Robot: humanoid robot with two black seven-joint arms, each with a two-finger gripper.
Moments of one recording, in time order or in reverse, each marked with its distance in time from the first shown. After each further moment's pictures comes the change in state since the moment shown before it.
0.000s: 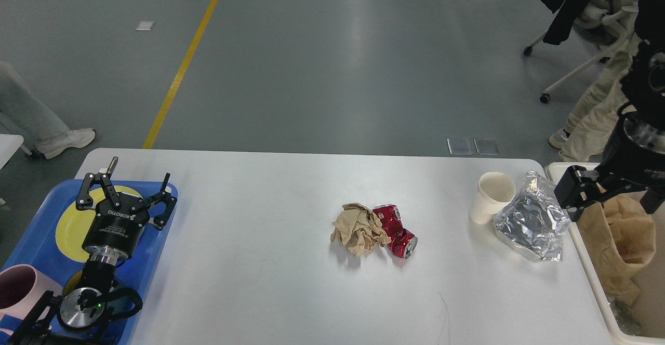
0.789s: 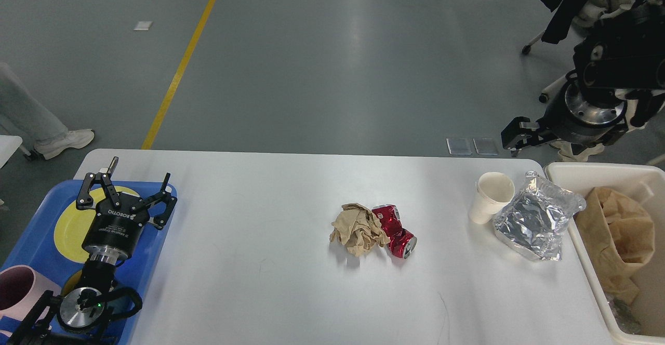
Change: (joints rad) left arm 0.000 0.000 0.000 0.000 0.000 0.000 0.000; right arm -0.269 0.110 0.063 -0.312 0.087 -0.304 0.078
